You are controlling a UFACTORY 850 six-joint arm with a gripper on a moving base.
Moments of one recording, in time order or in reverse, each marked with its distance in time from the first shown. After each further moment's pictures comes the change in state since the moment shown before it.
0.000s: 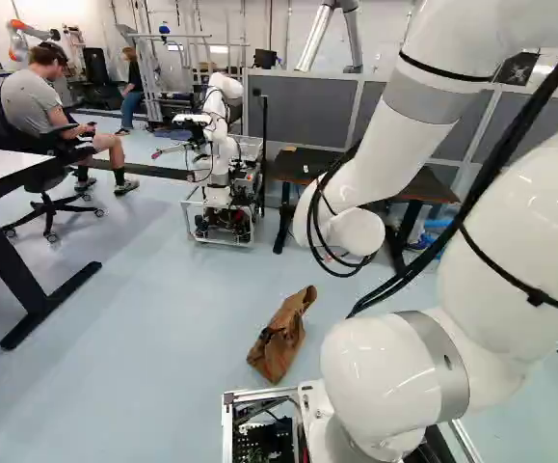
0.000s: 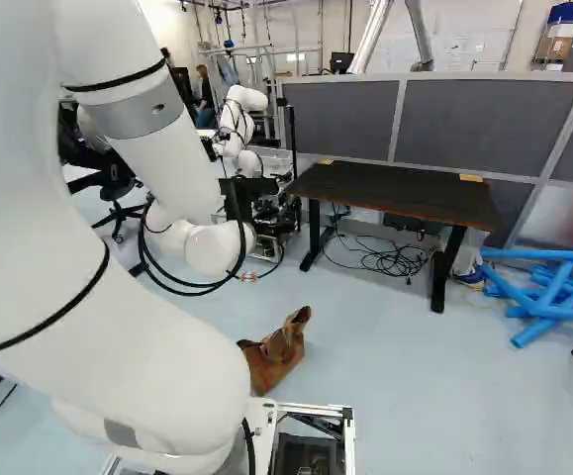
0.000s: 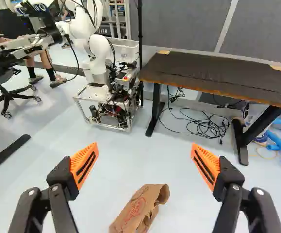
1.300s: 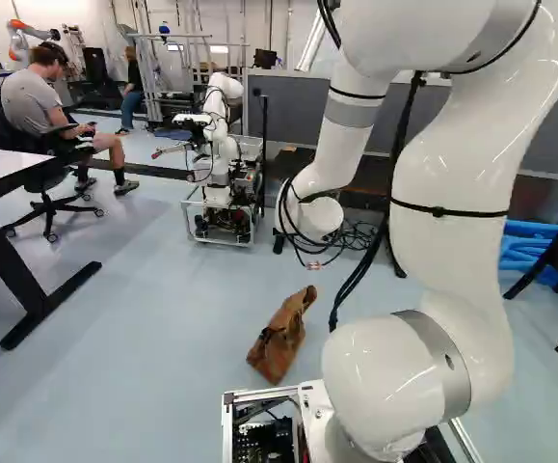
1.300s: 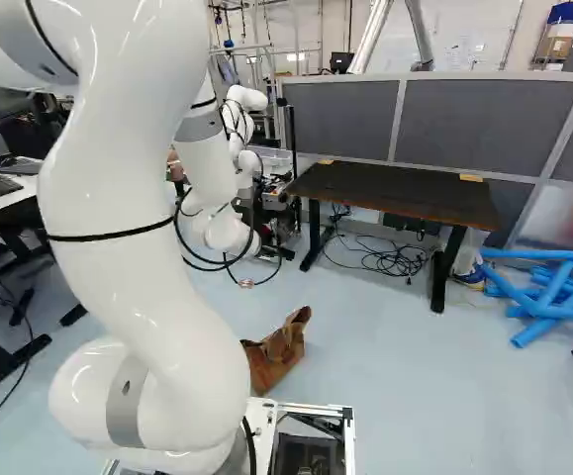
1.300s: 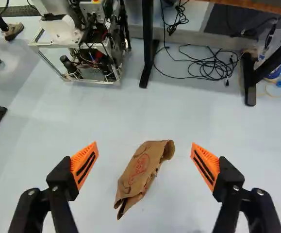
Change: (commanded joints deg) arm 4.0 -23.5 -14.7 12.8 -14.6 0.0
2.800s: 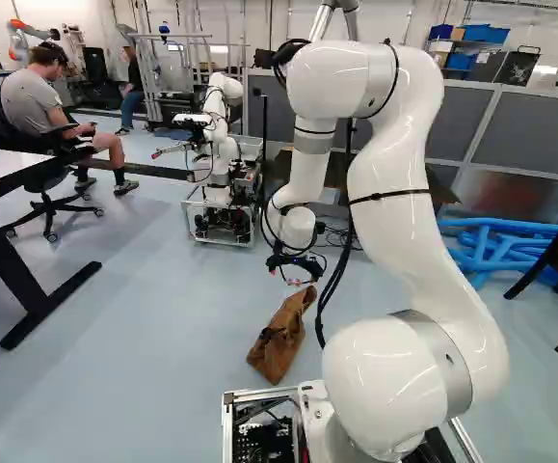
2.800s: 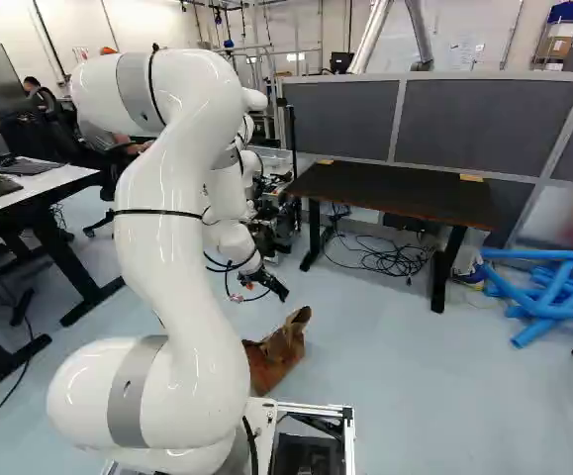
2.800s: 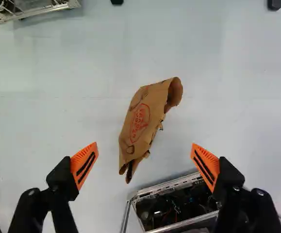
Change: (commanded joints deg) arm 2.3 -21.3 -13.9 13.6 -17.8 0.0
